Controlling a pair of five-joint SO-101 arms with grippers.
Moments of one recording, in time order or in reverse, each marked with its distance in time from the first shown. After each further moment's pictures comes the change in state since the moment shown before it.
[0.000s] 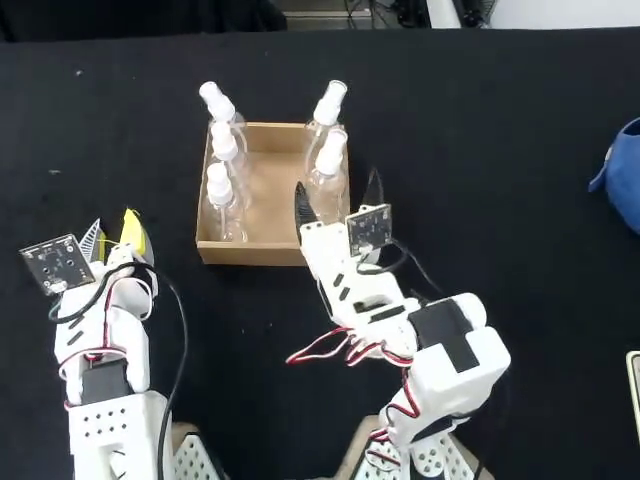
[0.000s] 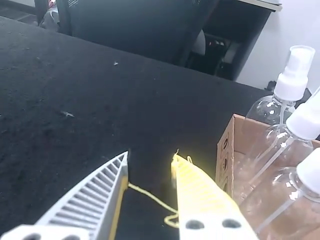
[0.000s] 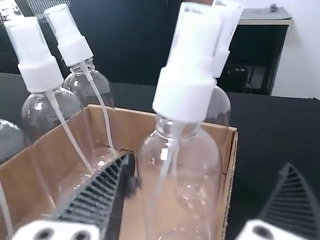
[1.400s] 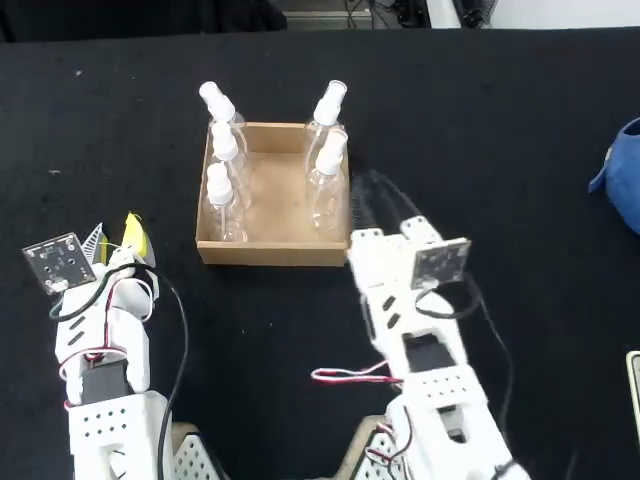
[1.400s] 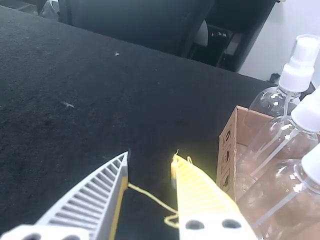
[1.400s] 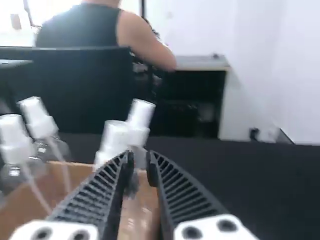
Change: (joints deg) left arm 0.0 0.0 0.0 2.1 0.0; right arm 12.3 -73.8 21.8 45.9 0.1
